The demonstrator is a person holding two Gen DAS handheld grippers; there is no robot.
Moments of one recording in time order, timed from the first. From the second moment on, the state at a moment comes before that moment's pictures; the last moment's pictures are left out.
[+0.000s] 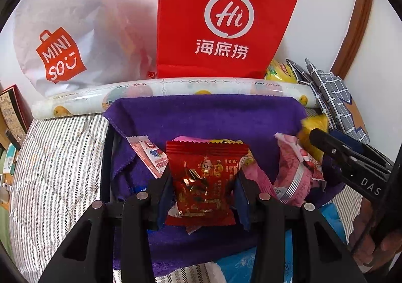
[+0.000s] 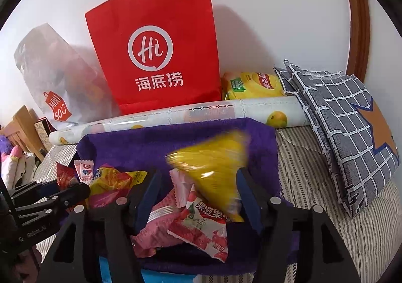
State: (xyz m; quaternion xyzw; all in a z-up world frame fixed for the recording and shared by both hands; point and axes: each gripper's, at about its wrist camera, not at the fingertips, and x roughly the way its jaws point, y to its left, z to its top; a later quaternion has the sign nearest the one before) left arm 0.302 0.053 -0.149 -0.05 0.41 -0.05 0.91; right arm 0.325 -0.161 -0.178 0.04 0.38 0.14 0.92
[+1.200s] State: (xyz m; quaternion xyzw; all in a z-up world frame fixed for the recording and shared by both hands) left arm 0.301 0.042 -0.147 -0.05 0.42 -0.07 0.91; right arm 0.301 -0.170 -0.168 0.07 0.37 0.14 0.92
